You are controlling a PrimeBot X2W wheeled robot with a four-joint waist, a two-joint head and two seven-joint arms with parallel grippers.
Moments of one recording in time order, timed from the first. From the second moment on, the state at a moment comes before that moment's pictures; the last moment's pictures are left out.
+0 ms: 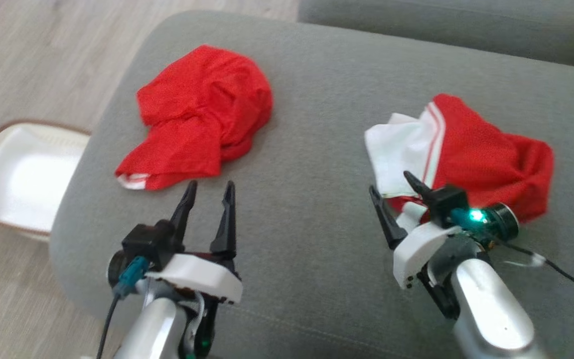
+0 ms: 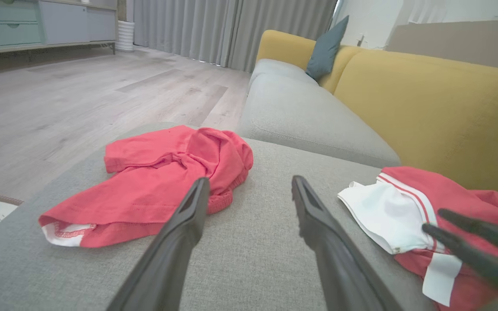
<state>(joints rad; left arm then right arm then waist) -0.14 0.05 -0.38 0.21 -0.32 0.10 -0.26 -0.27 -0.05 0.25 0.39 0.01 0.13 0.02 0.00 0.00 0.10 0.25</state>
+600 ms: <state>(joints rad) -0.18 0.05 -0.45 0.19 -0.39 0.15 -0.26 -0.38 -0.05 0.13 0.63 -0.30 0.13 0.15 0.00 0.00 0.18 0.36</state>
